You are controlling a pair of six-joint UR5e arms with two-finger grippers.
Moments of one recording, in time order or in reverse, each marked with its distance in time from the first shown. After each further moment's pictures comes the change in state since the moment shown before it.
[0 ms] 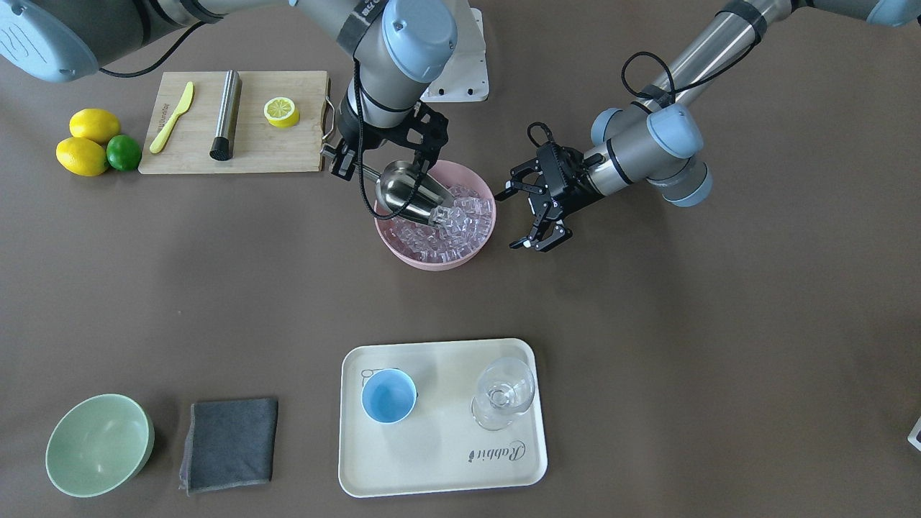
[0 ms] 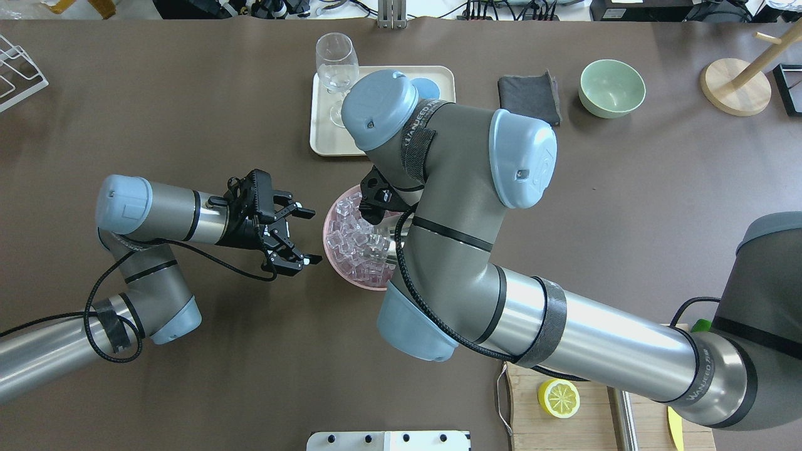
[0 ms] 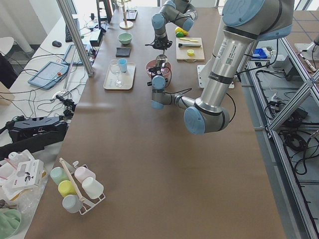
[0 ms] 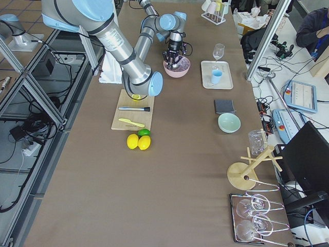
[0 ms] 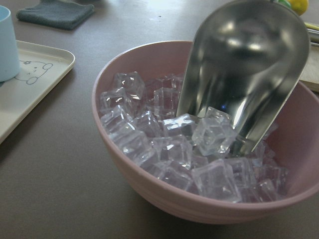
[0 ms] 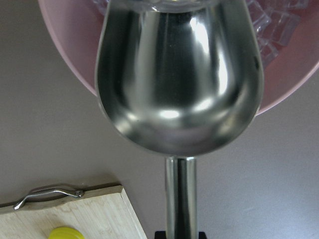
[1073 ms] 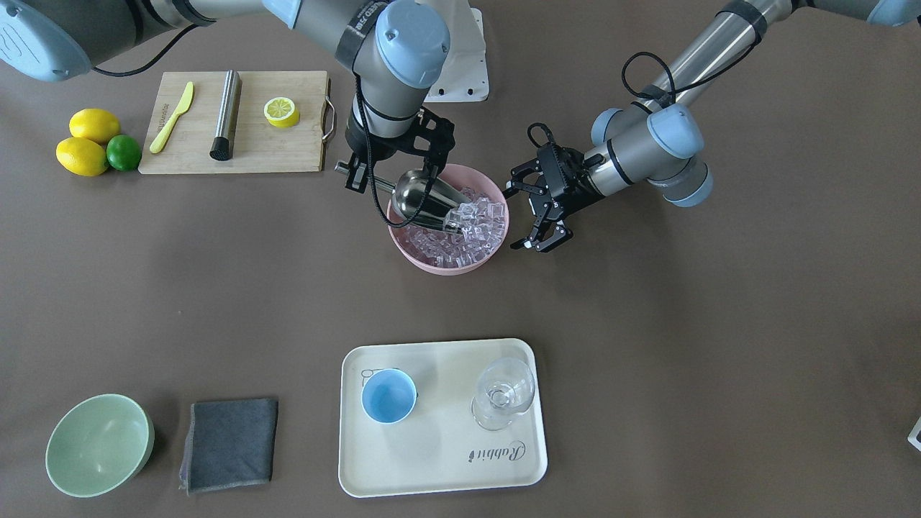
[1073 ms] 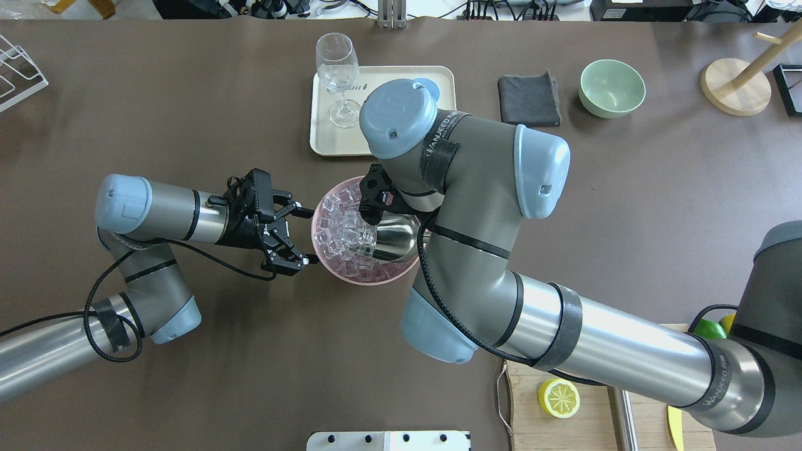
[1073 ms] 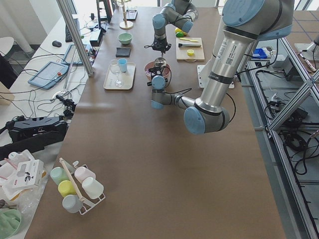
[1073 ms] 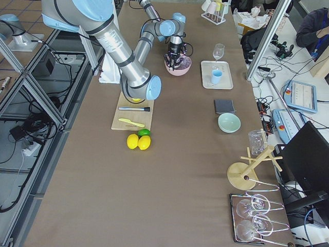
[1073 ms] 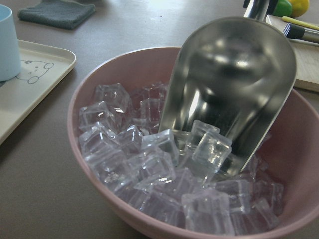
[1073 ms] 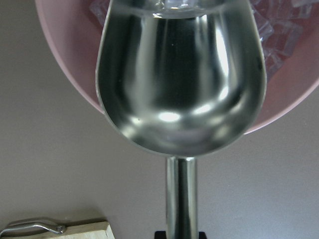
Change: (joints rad) left arm -0.001 0.000 0.000 0.001 -0.001 -0.002; right arm -0.001 -0.057 0.012 0.172 0.005 0.001
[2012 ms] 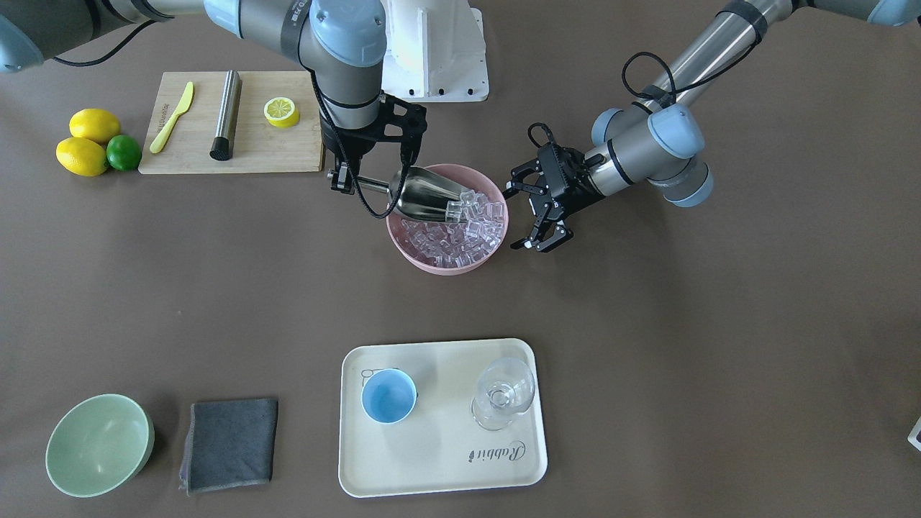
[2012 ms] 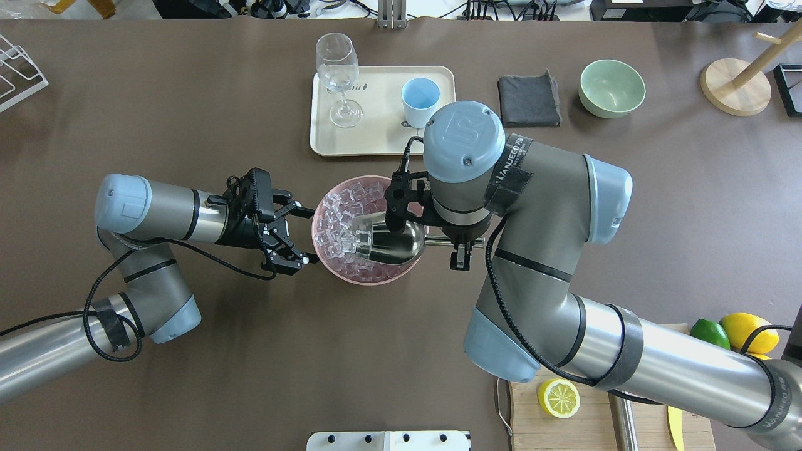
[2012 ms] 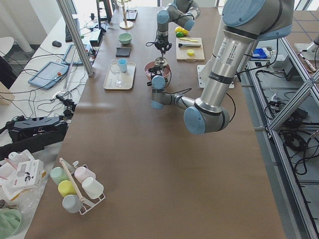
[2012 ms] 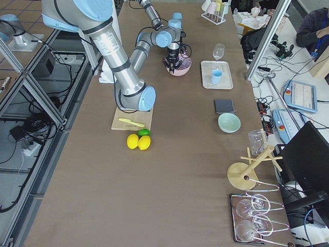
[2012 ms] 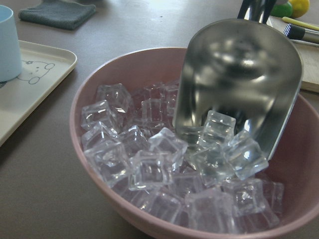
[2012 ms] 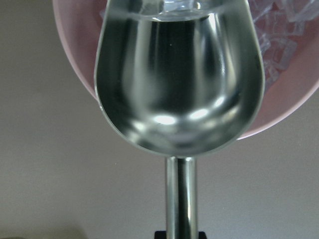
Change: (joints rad) left arm -0.001 0.000 0.000 -0.001 -0.001 -0.001; right arm -0.001 -0.164 0.121 0.247 0.000 -0.001
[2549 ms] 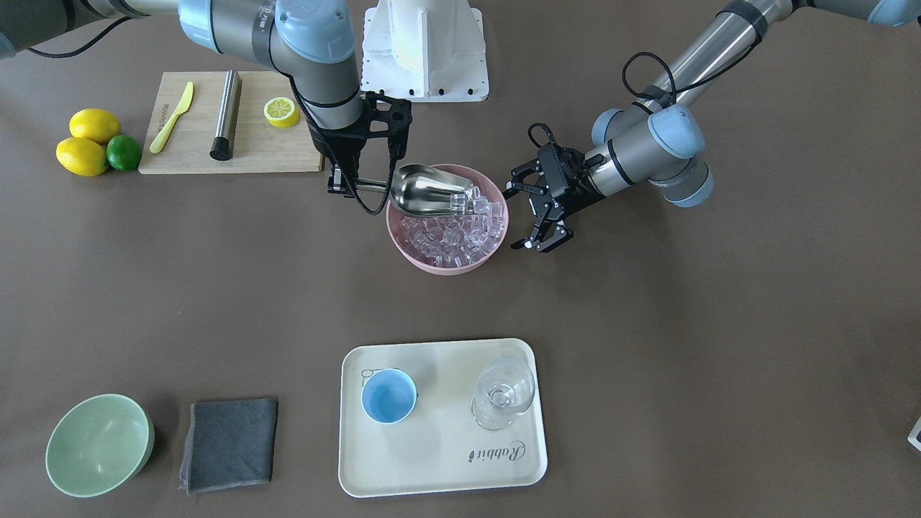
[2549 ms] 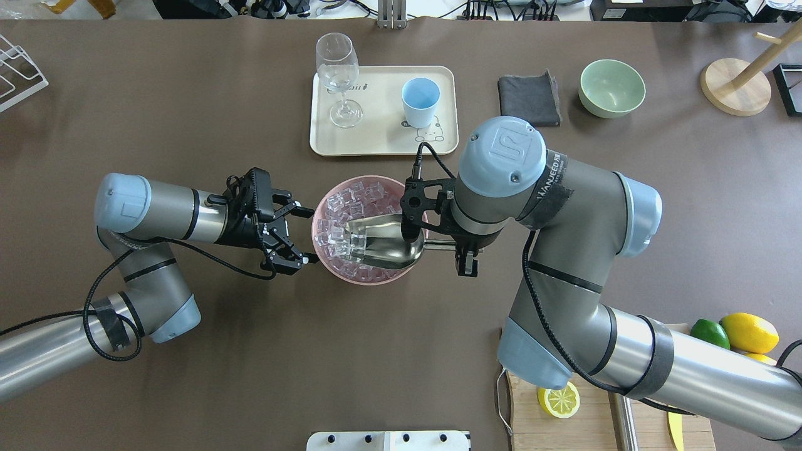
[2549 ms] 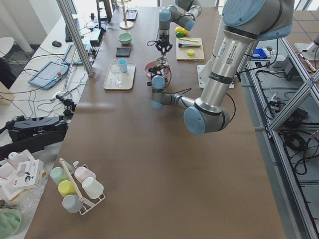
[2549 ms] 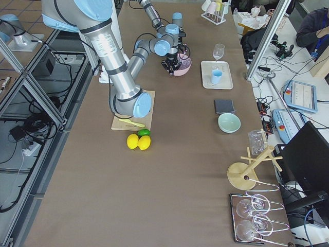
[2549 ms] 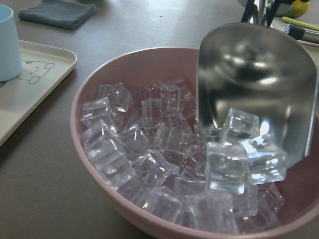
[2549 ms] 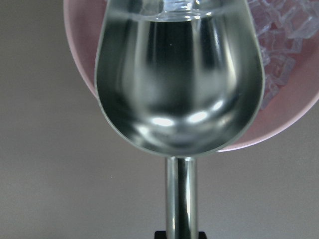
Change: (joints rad) left arm -0.001 0.000 0.000 0.000 -0.003 0.000; right arm 0.000 -0.100 0.037 0.203 0.029 0.000
